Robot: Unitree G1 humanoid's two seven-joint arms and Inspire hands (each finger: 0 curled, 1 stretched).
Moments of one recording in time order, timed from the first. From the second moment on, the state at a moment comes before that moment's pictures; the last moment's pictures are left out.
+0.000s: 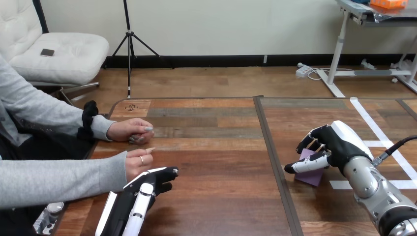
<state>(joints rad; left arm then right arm) 0.22 0.07 0.02 0.46 -0.13 -0.73 -0.31 -0.71 -0.40 0.20 1.34 -0.44 -0.28 -0.10</state>
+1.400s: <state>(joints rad) 0.22 0.07 0.02 0.46 -0.12 -0.73 -0.30 -0.71 -0.44 0.22 1.33 -0.46 -0.39 -0.08</state>
